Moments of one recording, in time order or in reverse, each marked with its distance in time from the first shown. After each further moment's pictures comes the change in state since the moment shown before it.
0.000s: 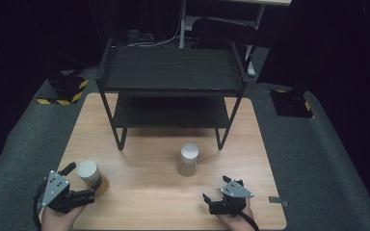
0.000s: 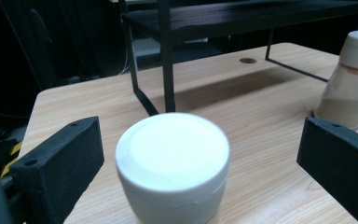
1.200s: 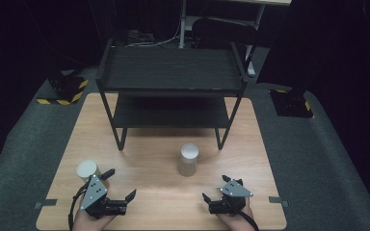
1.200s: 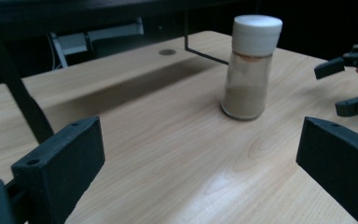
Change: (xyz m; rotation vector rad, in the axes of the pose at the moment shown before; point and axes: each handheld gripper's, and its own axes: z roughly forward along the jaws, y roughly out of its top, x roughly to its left) left arm -0.039 0.008 0.034 0.014 -0.247 0.063; right arm -0.001 0.001 0.002 0.000 0.000 -0.007
